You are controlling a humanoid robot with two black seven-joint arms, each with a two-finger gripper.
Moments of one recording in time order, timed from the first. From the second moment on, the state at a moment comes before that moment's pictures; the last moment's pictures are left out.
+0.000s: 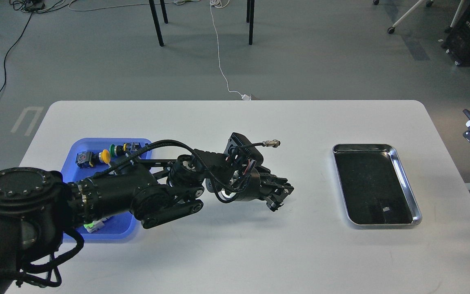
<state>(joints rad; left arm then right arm) -1.01 -0.03 0.00 -0.89 1.74 -0.16 -0.24 0.31 -0.97 0.83 1.06 0.31 0.49 0.26</state>
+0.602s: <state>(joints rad) -1.00 -0.04 0.00 -0.77 1.74 -0.16 -0.24 0.31 -0.97 0.83 1.07 0.31 0.49 0.27</state>
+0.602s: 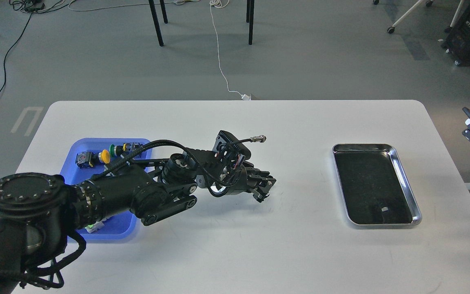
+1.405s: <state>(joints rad) -1.00 -0.04 0.01 -0.79 1.71 -0.15 -0.25 0.32 -0.98 0.85 1.07 0.31 0.49 0.27</state>
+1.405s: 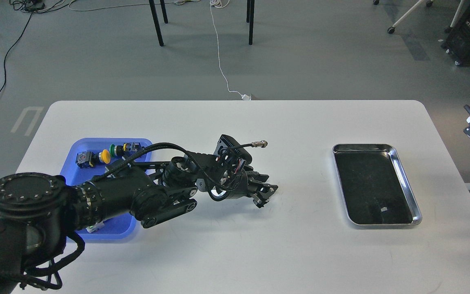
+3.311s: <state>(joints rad) -0.86 0.47 -0.72 -0.79 -0.22 -0.45 -0.25 1.53 -0.04 -0.82 0.81 -0.79 0.49 0.31</state>
